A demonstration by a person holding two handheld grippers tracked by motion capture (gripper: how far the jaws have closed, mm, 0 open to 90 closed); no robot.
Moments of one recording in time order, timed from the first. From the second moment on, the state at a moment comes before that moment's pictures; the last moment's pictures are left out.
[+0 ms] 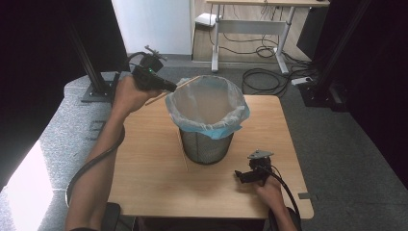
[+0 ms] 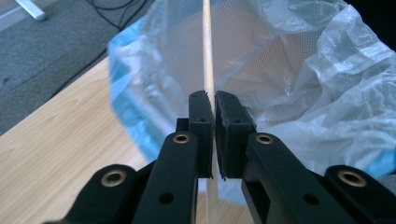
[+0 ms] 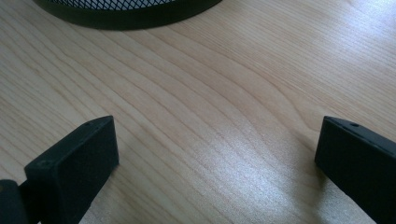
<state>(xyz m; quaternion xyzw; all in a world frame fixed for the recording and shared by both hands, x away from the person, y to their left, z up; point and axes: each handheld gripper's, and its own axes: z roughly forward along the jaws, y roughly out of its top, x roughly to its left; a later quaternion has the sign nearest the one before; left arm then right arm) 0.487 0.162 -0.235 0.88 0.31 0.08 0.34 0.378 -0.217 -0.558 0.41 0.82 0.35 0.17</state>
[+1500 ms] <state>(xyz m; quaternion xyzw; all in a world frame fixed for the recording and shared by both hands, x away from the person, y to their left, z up) 0.436 0.241 -0.395 0.83 0.38 0.15 0.38 0.377 -0.217 -0.557 0.41 0.82 0.35 0.17</state>
